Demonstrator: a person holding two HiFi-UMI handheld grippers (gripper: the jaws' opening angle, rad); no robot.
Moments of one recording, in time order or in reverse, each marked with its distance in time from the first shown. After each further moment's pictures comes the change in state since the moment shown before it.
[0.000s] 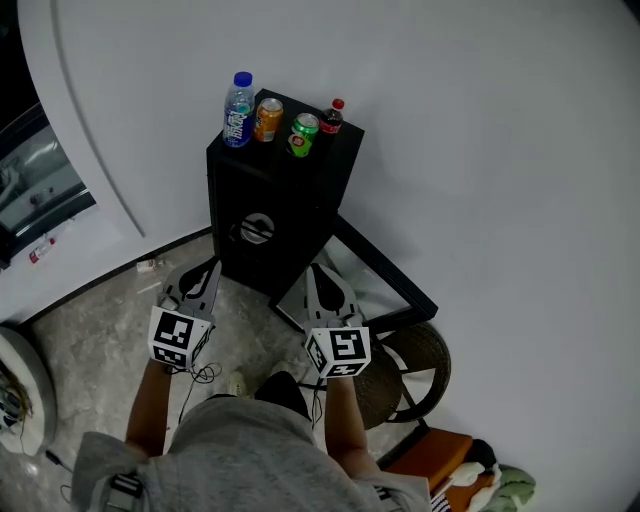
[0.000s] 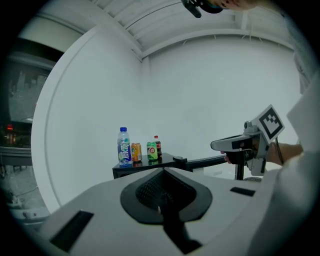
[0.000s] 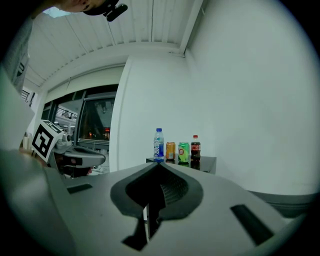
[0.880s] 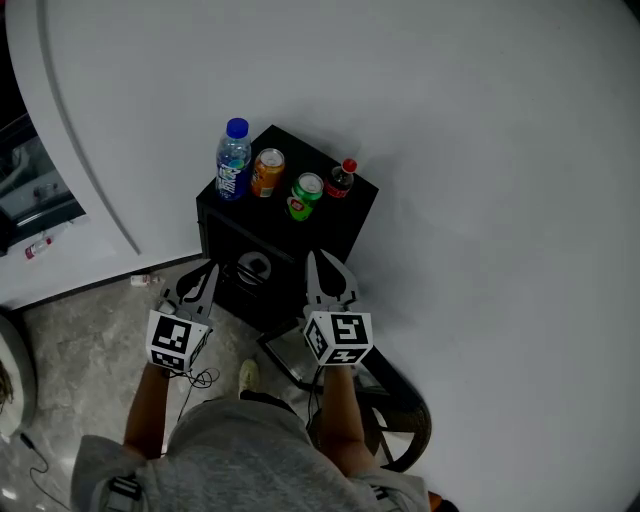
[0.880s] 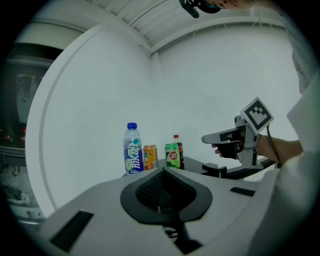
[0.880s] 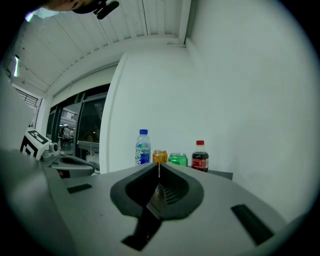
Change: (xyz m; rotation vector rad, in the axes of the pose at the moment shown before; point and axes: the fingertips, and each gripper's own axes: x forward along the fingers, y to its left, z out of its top) left arm 0.143 0.069 0.019 -0.024 -0.004 0.156; right arm 0.188 -0.101 0.034 0.007 -0.004 0.121
